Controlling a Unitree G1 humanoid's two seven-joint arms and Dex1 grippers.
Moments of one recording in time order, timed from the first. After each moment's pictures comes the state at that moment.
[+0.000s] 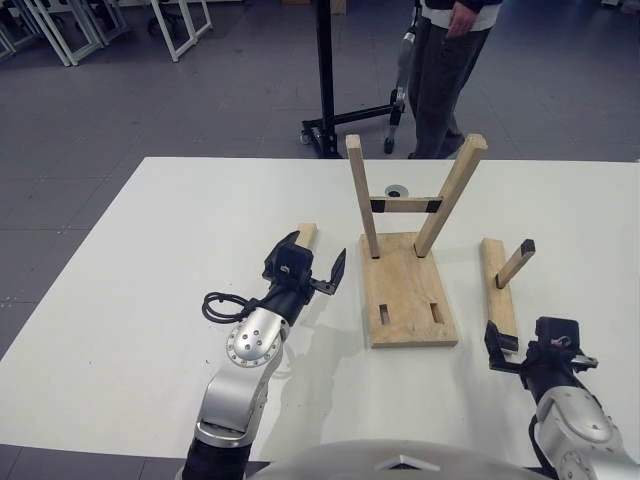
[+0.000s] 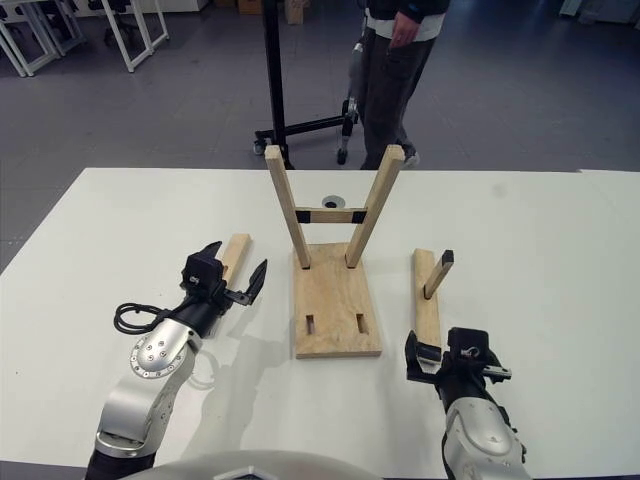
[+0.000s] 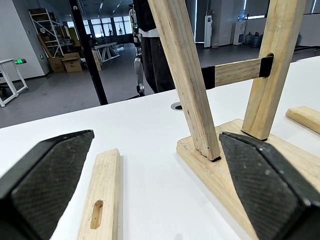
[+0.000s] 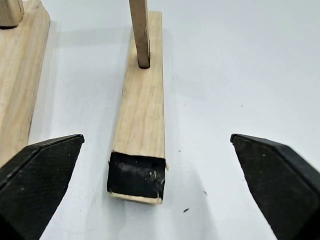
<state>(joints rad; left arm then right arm) 0.13 0.16 -0.21 -0.54 -0.02 0.43 -0.16 0.53 -0.14 -0.15 -0.80 0.14 0.86 -0.01</state>
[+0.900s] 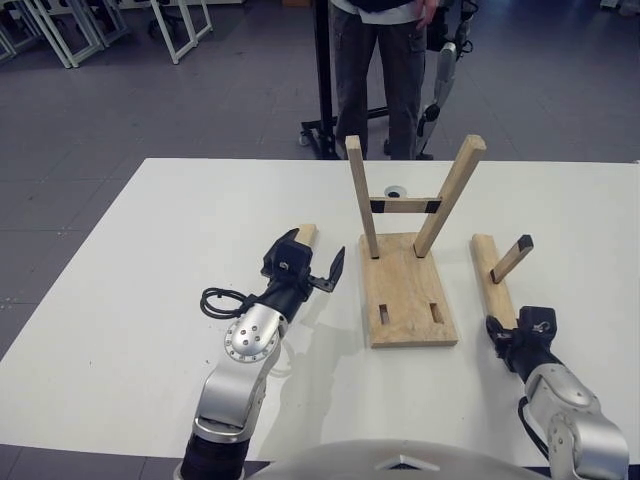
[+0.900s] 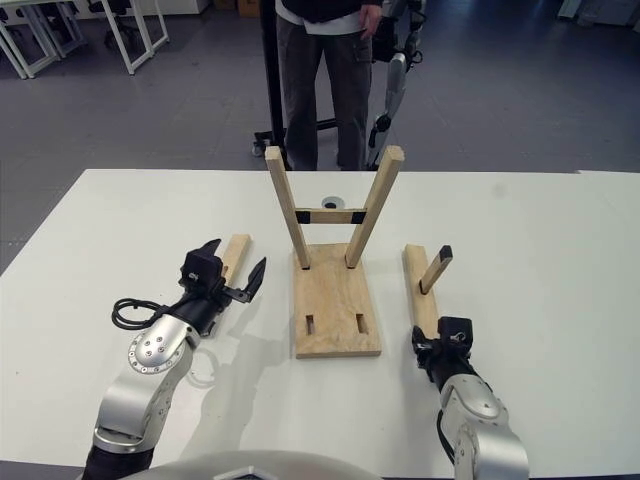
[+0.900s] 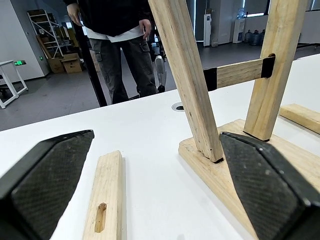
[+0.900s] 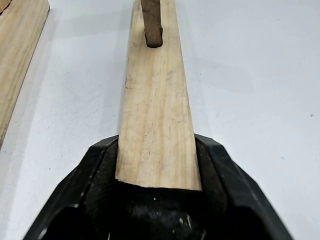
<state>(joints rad) 0.11 0.16 -0.19 -0.54 -0.02 0.46 -0.17 0.31 -0.18 -0.24 -0.47 0.21 0.76 0.11</state>
